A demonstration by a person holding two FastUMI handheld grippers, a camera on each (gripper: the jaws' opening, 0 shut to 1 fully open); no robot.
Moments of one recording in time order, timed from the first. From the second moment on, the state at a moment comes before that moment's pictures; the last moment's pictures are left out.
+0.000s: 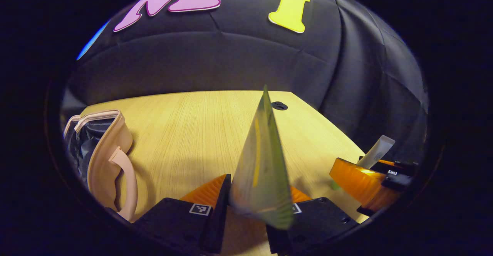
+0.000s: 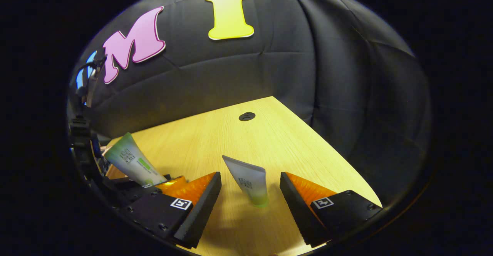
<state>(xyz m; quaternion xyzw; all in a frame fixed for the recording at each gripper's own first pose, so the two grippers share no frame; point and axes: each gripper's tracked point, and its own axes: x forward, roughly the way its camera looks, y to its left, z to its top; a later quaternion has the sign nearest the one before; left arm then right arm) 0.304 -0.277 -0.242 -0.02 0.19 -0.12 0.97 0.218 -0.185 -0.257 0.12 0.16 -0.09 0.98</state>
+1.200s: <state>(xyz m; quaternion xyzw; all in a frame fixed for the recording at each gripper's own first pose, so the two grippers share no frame) 0.229 -0.183 -0.138 -0.04 0.12 -0.11 0.99 0.148 -0.142 -0.162 0.02 0.12 -0.07 0.99</state>
